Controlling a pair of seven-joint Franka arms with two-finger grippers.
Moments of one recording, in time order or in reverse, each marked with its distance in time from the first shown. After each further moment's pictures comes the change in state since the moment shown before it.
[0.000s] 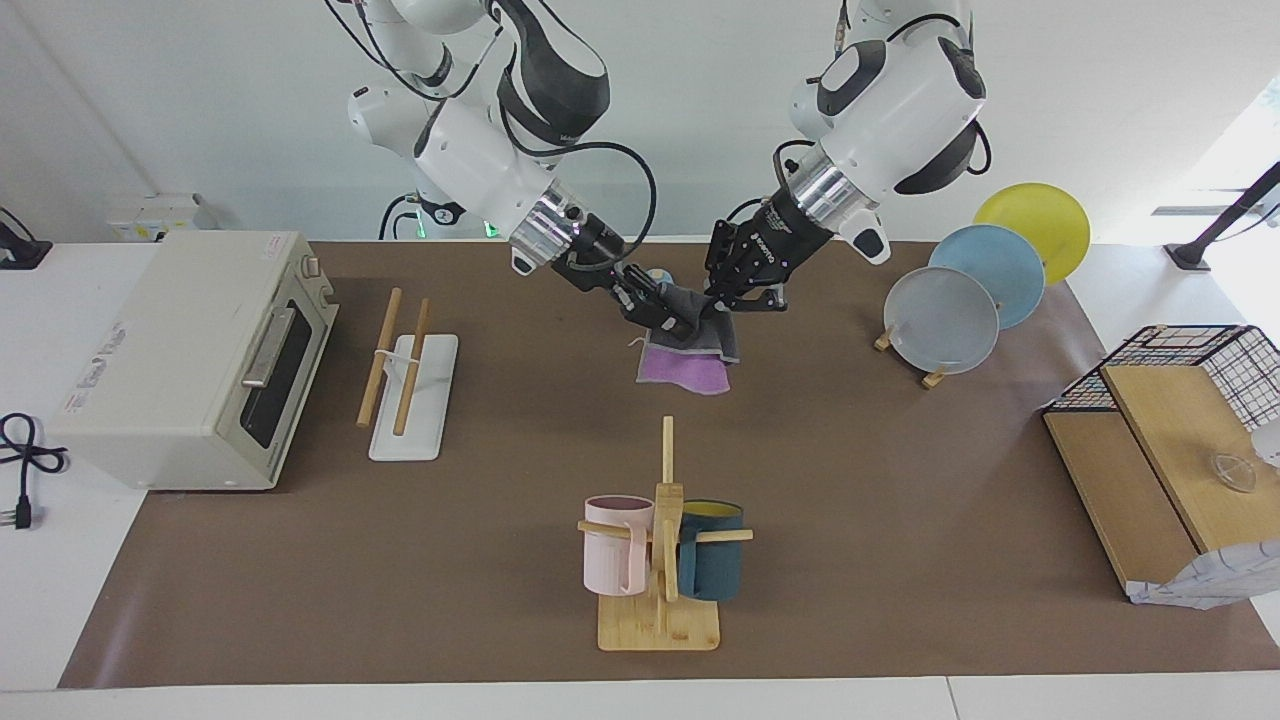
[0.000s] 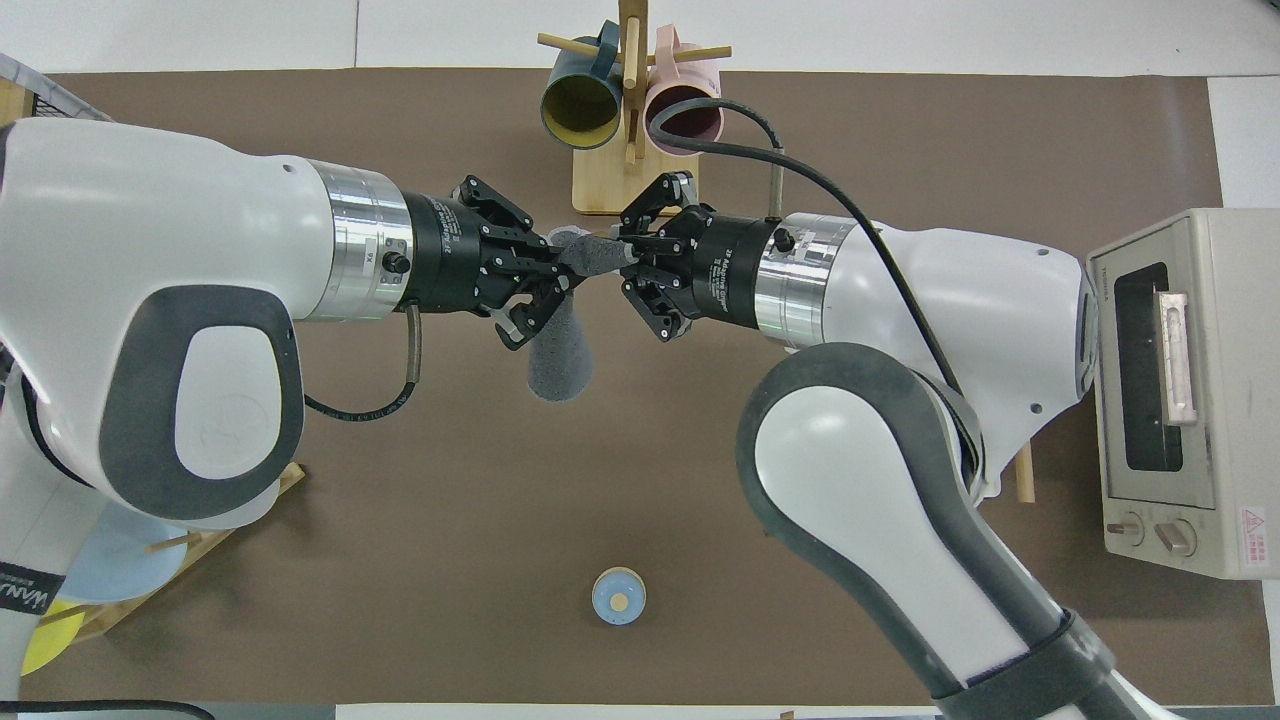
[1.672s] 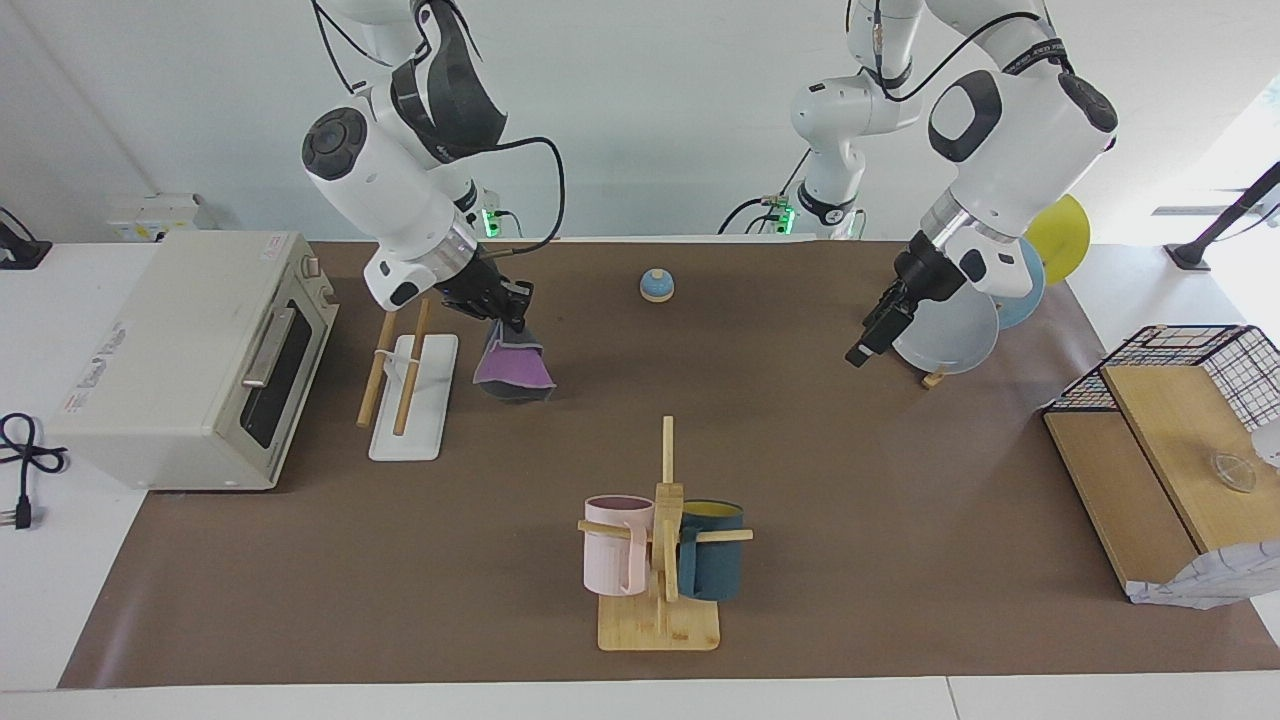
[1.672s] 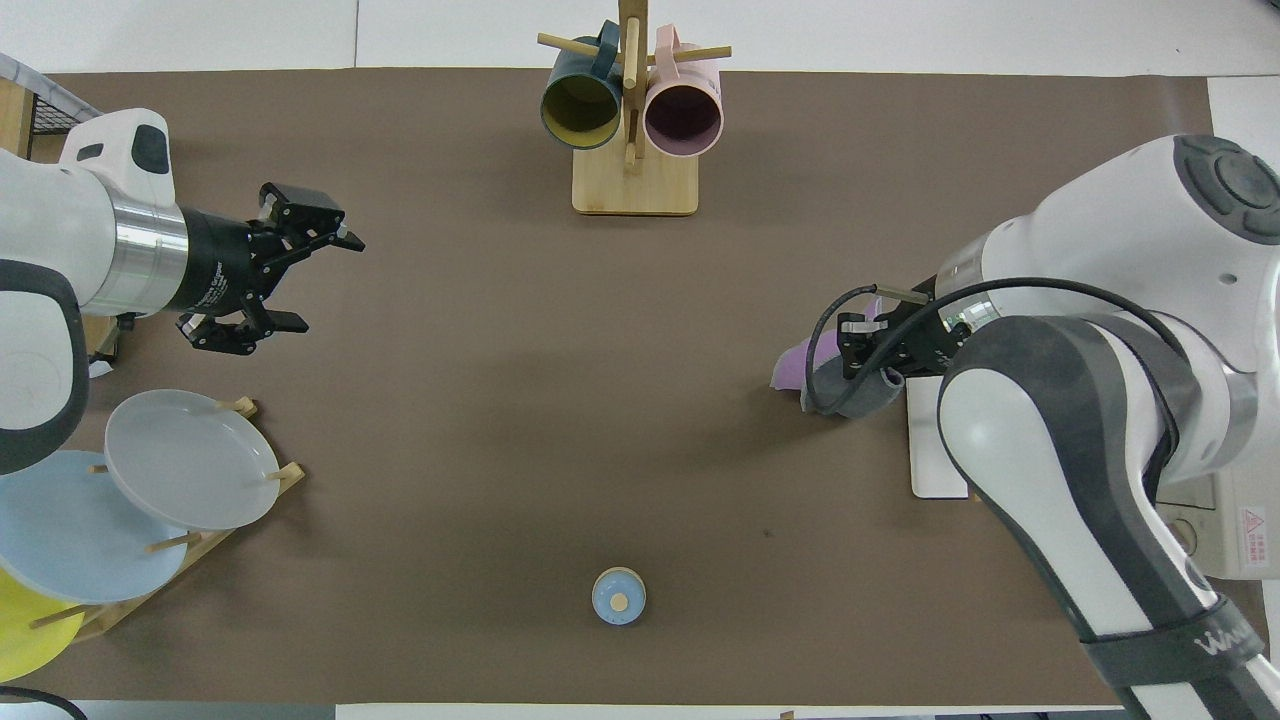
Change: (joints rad) left arm 0.282 -0.061 0.022 -0.125 0.297 -0.168 1.431; right arm -0.268 -0.095 -0.026 -0.082 -0.784 -0.699 -0.870
